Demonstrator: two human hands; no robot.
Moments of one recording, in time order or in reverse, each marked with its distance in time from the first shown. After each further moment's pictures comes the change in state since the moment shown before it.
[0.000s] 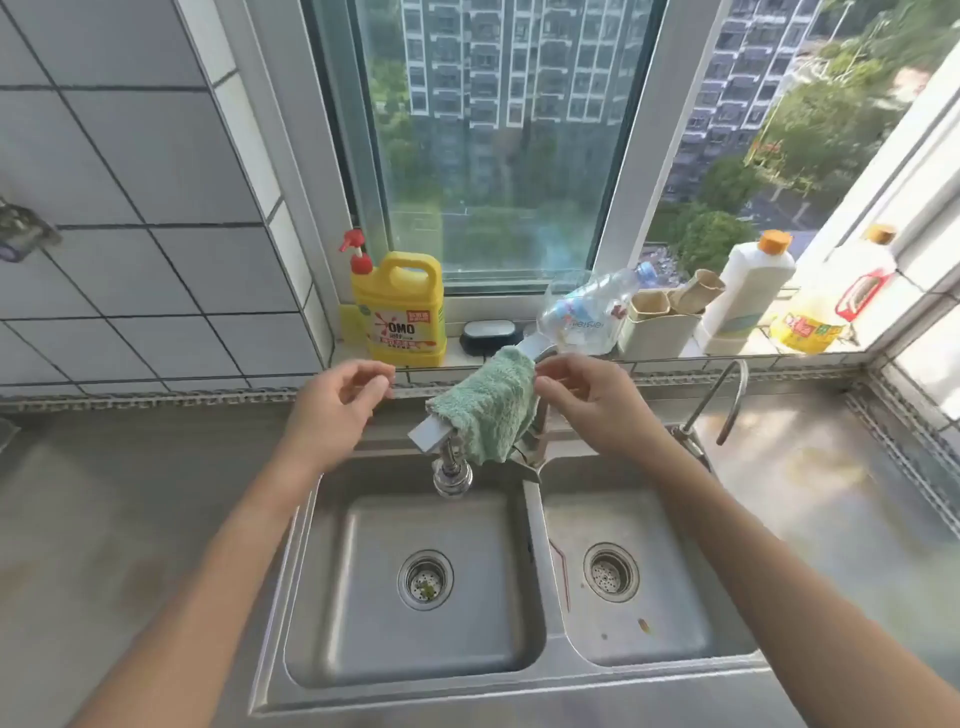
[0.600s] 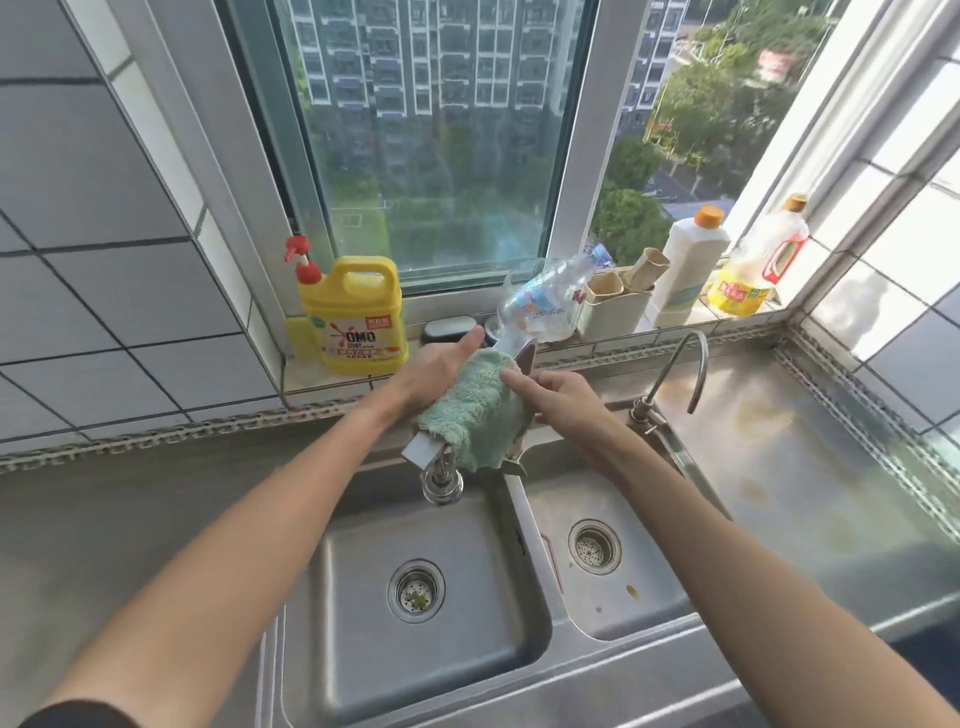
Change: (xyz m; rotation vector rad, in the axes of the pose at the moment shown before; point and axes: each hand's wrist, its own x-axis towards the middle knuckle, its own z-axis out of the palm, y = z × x) left_hand 0.092 0.019 0.090 0.015 -0.657 0.013; right_hand 0.017 0.023 0.041 0.284 0.062 0.430
